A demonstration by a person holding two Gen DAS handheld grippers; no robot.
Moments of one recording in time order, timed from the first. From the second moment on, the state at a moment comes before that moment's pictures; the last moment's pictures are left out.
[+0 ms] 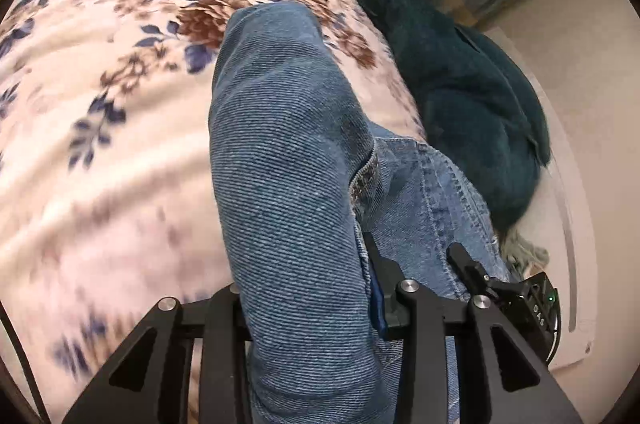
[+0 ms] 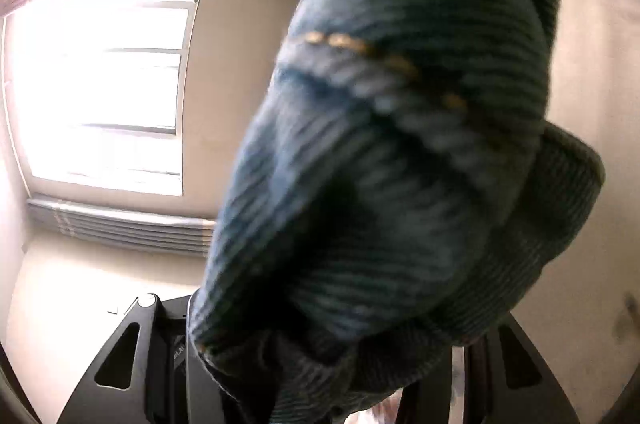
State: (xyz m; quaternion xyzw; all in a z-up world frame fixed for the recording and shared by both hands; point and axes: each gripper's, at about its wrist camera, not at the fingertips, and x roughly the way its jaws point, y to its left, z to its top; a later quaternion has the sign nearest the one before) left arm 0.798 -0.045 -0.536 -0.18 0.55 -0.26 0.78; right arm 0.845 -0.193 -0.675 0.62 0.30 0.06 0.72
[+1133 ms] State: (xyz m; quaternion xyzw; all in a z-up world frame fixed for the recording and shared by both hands) left arm 0.681 -0.056 -0.453 0.02 0.55 -0.08 0.83; right arm 0.762 -0.144 -0.502 0.11 0.53 -0.08 0.83
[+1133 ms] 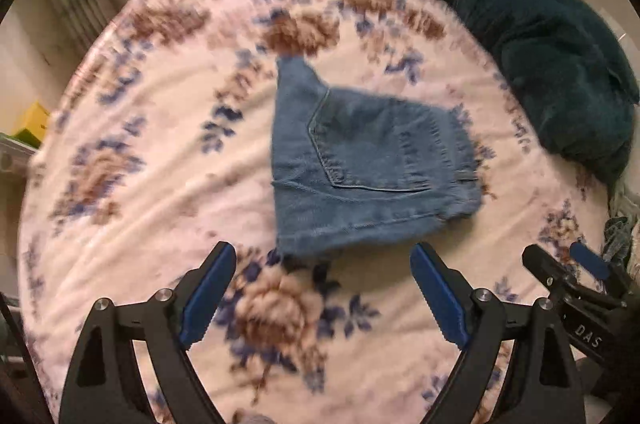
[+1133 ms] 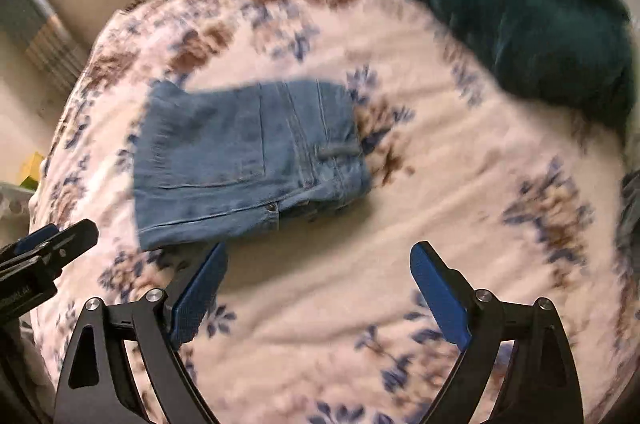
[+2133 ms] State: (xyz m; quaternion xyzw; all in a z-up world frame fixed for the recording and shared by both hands) left arm 0.340 -0.044 -0.066 0.03 0.39 -0.06 0.92; right arm 0.331 -0.179 -0.014 0.04 0.39 -0.05 0.92
